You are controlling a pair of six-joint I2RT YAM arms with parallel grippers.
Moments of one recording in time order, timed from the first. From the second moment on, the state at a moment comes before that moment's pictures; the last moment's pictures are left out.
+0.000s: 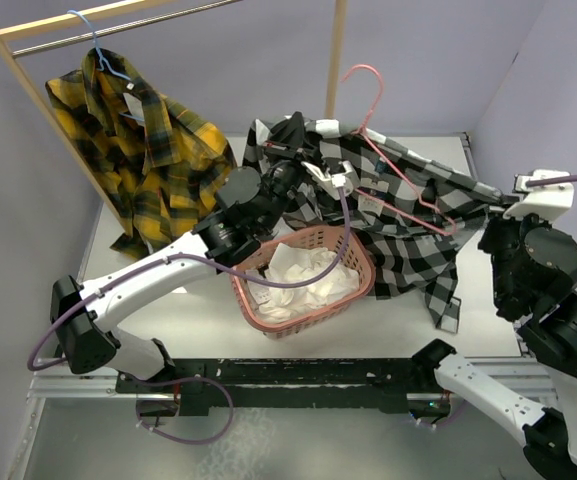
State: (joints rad) left arm -0.95 1.44 1.38 0.41 -0.41 1.28; right arm 0.58 0.70 1.45 -0.87 0.89 -0.06
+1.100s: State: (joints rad) left arm -0.93 1.41 1.32 0.38 -0.34 1.11; right arm 0.55 0.63 1.56 -1.02 0.26 0.08
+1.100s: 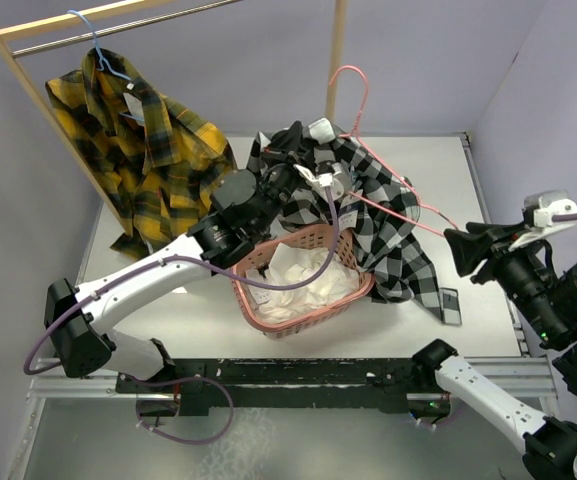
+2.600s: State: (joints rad) left arm -1.03 1.66 1.35 0.56 -0.24 1.08; right arm 0.56 0.67 1.48 -1.00 0.18 0.13
